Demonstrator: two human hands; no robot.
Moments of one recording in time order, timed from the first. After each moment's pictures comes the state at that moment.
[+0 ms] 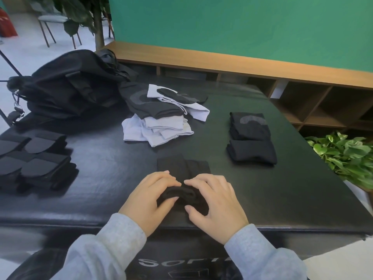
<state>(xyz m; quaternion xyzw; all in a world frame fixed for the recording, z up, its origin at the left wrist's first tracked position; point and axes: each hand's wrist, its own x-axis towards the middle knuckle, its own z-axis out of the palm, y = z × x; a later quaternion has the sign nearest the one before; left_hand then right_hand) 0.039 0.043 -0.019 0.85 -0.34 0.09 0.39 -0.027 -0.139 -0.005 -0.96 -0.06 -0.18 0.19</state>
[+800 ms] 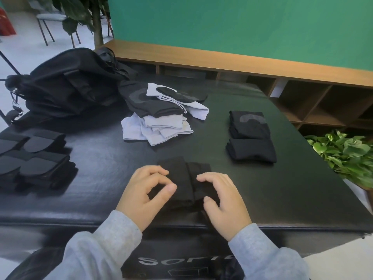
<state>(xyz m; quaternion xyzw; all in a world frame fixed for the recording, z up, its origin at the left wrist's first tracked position) 0.033 0.044 0.001 0.85 -0.23 0.03 0.47 -0.031 -0.145 0.001 -0.92 -0.02 -0.18 0.36</state>
